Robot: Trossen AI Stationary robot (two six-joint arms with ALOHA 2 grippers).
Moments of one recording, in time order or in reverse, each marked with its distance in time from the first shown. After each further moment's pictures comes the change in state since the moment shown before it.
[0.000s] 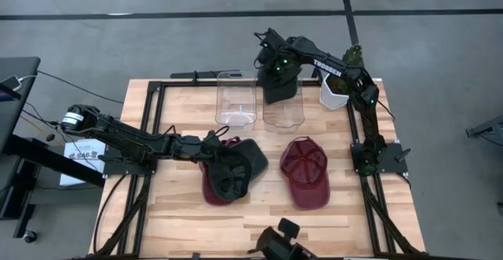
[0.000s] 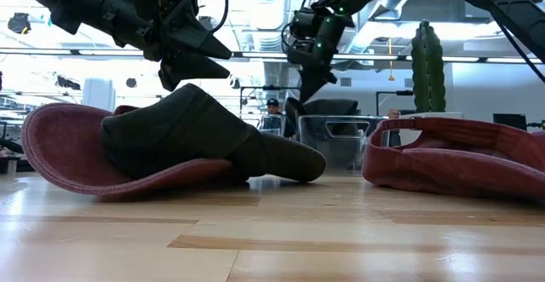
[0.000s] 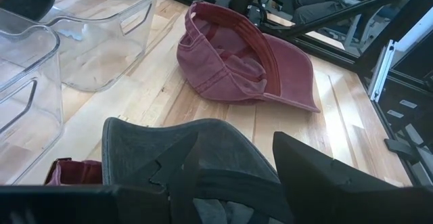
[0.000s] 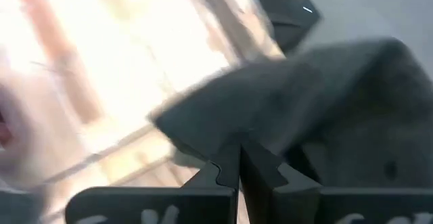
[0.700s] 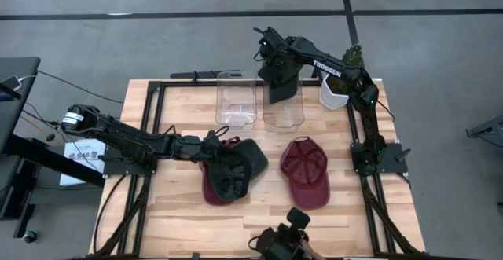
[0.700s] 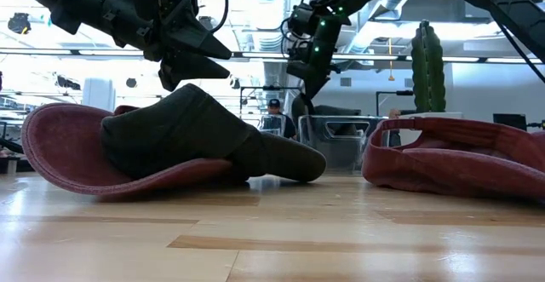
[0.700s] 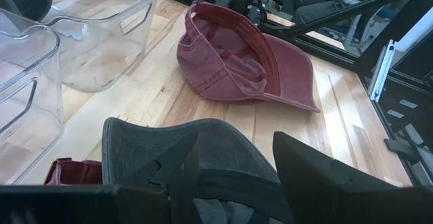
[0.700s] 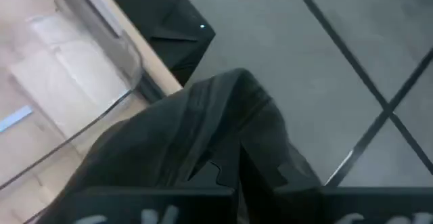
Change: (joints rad) left arm 0.000 0.000 0.000 0.000 0.000 0.000; right arm 0.010 -0.002 0.000 0.091 0.385 0.017
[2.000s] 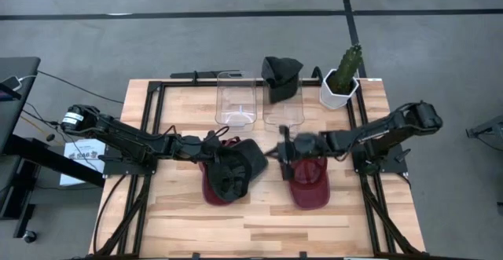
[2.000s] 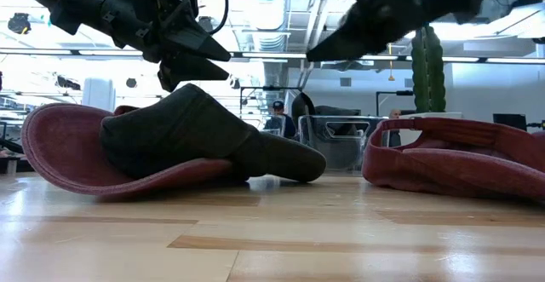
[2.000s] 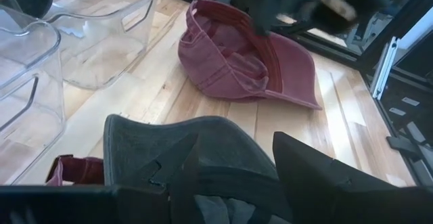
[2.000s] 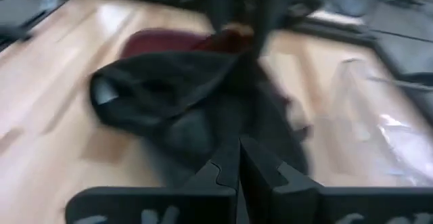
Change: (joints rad) left arm 0.000 0.000 0.000 -0.009 0.000 0.000; right arm 0.769 -0.658 -1.321 1.222 -0.158 -0.024
